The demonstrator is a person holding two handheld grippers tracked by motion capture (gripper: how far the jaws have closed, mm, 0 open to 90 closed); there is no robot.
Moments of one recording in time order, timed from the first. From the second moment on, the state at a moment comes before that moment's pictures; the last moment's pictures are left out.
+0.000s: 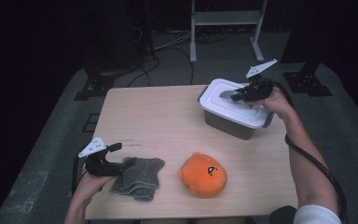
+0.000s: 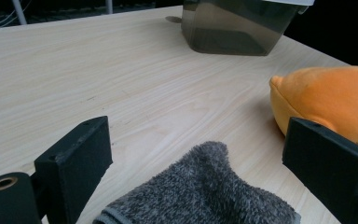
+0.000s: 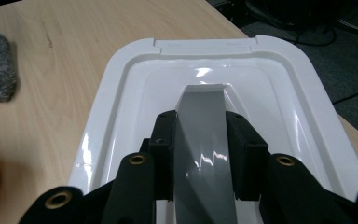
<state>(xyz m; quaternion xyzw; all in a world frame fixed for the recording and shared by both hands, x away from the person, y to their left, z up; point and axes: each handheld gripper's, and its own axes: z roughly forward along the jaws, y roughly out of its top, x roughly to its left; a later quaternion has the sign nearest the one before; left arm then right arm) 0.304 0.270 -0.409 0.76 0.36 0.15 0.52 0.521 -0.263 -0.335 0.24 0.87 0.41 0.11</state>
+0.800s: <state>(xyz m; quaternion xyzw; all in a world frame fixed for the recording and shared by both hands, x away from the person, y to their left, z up) 0.298 0.273 -0.406 0.75 0.36 0.14 0.53 0.500 -0.182 -0.332 0.13 0.90 0.40 0.05</state>
